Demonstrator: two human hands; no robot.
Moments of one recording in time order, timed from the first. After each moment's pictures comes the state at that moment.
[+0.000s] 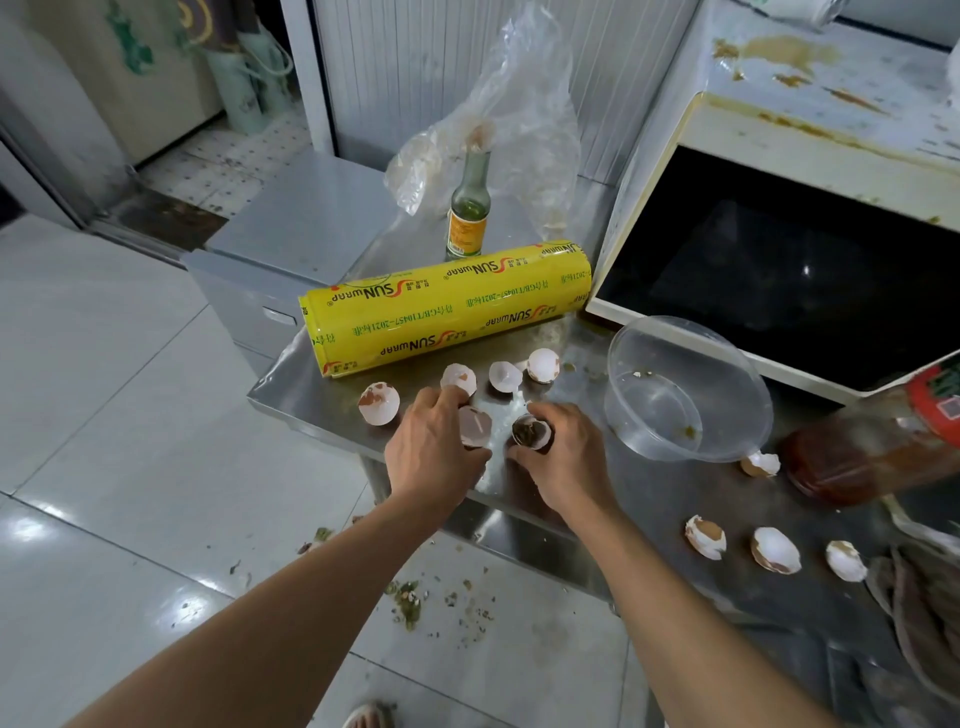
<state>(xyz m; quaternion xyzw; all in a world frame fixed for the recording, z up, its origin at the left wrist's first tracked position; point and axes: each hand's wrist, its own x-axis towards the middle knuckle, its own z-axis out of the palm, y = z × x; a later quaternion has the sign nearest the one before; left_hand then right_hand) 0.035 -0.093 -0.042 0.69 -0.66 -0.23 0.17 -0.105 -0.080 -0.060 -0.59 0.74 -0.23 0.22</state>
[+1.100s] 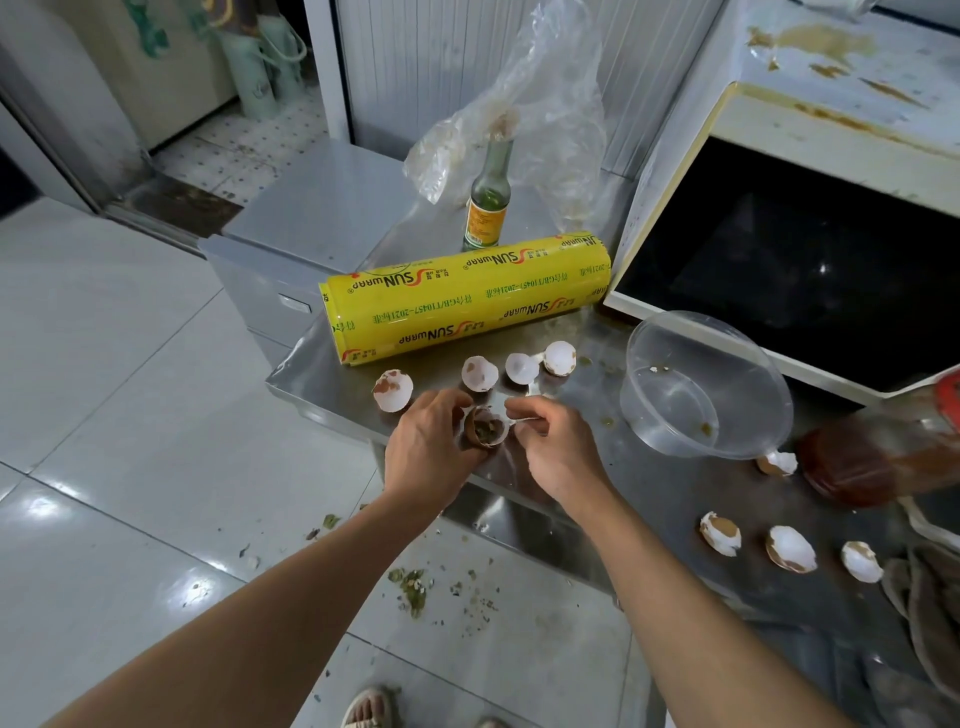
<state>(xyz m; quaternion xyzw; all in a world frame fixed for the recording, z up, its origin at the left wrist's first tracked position) 0.058 -0.087 -0.056 0.65 -0.66 -0.29 0.24 -0.082 -0.082 -0.041 -0.53 0.71 -0.27 0.38</state>
